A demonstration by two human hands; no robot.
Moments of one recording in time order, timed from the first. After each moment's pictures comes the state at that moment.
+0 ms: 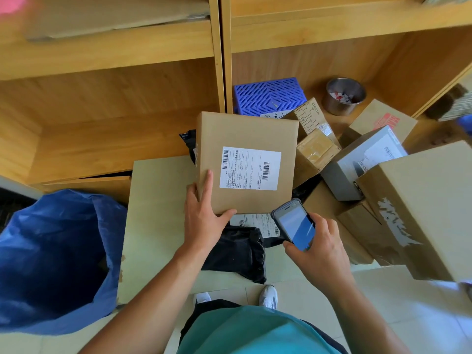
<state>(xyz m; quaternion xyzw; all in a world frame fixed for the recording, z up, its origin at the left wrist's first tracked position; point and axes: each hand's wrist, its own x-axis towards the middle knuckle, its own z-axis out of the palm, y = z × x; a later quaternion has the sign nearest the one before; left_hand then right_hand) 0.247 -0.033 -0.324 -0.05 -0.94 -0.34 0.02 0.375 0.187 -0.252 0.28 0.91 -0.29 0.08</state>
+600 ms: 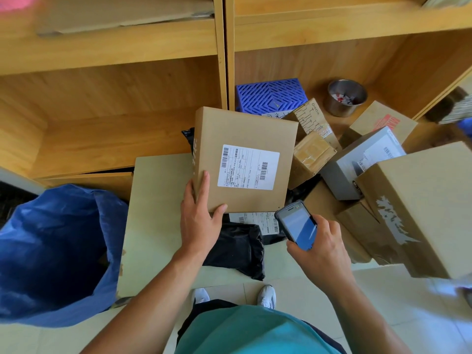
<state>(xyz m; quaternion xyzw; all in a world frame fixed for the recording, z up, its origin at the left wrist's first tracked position) 0.263 -0.040 -0.321 -0.06 -0.93 -0.34 0.09 0.383 0.188 -0.252 0.30 0.91 -0.28 0.10</state>
